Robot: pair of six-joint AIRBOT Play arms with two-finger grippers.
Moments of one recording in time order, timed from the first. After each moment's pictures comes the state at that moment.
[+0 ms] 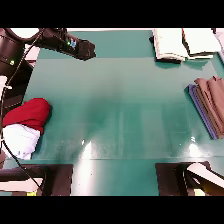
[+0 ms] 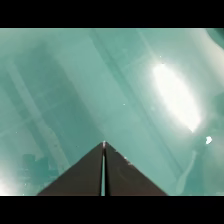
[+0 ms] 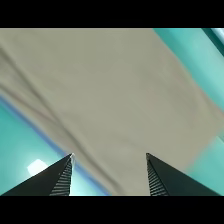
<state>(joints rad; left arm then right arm) -0.39 -1.44 1.86 1.17 -1.17 -1.48 -1.03 -1.11 1.33 -1.21 1.30 1.26</state>
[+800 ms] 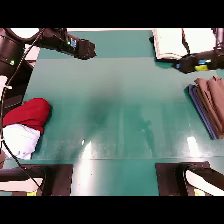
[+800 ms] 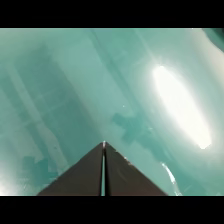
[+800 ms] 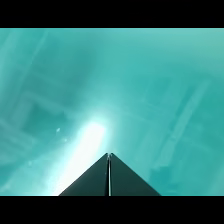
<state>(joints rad) -0.39 -1.44 1.86 1.17 -1.16 -1.48 0.03 -1.10 1.41 -1.11 1.20 1.26</state>
